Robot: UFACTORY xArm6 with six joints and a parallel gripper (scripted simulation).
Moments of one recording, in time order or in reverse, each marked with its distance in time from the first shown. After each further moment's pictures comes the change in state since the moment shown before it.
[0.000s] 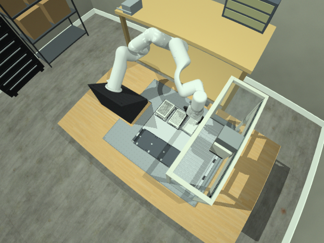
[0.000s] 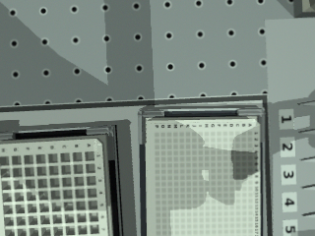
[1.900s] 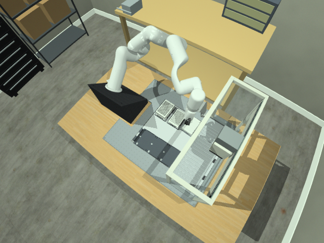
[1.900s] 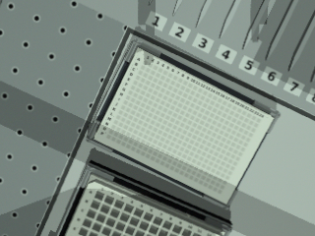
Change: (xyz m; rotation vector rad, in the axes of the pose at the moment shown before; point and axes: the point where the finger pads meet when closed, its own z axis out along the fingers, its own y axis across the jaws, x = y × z) arm -0.030 -0.030 -0.036 0.061 -0.083 1.087
